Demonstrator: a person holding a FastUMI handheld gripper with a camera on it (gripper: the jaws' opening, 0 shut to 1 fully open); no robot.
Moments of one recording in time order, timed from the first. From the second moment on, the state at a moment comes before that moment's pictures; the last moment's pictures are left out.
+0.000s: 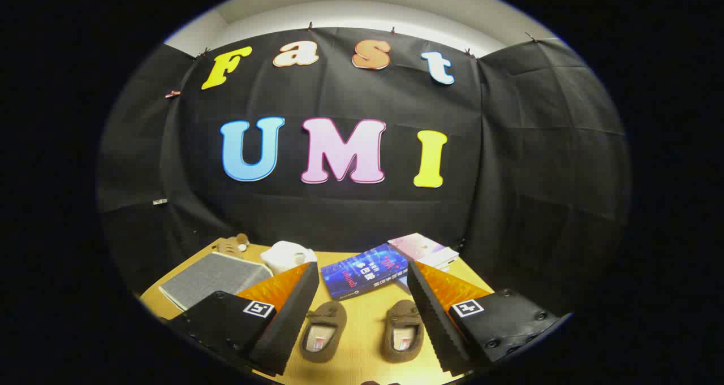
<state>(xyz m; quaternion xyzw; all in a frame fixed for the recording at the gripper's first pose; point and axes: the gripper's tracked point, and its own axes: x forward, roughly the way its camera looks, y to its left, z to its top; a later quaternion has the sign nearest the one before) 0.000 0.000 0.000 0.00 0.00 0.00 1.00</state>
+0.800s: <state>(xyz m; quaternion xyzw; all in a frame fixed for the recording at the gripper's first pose) 0.004 -0.006 -0.027 0.01 0.04 0.03 1.00</state>
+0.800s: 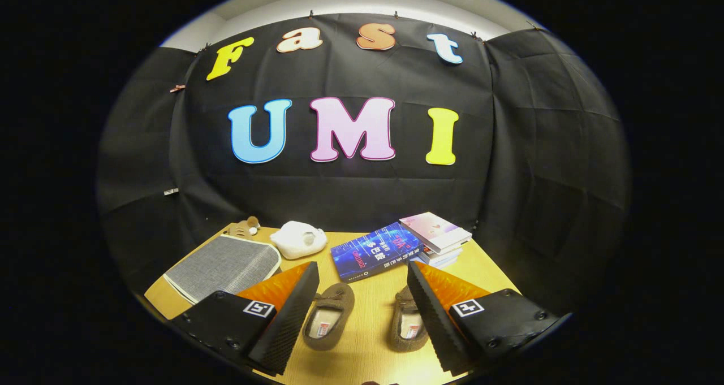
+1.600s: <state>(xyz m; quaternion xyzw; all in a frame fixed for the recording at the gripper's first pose) 0.042 0.028 -0.054 0.05 0.10 0.08 0.99</state>
